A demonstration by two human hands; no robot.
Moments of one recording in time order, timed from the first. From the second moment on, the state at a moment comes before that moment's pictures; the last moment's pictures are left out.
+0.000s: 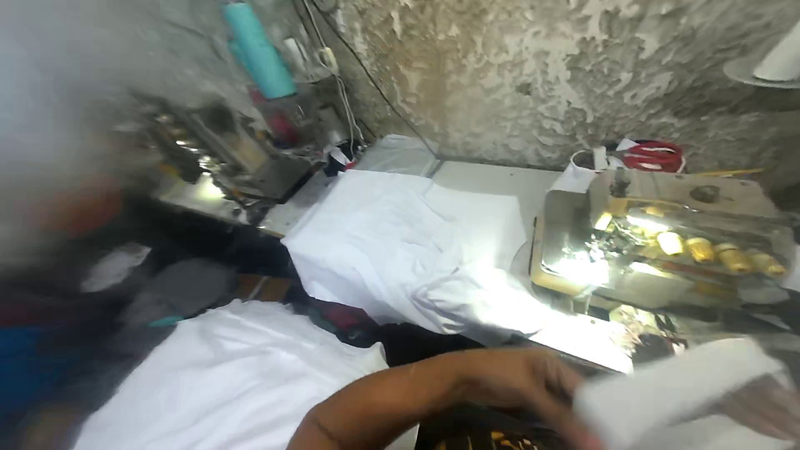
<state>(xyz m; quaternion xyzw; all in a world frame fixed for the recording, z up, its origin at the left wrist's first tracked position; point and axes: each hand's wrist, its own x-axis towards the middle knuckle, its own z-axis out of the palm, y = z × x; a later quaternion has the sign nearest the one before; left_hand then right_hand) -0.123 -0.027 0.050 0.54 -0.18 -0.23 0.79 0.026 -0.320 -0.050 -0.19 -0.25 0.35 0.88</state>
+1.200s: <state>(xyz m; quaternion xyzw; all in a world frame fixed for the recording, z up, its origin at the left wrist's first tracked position) -0.012 -0.031 0.019 0.50 0.20 0.15 0.83 0.039 -0.160 0.027 -0.22 0.17 0.26 0.92</state>
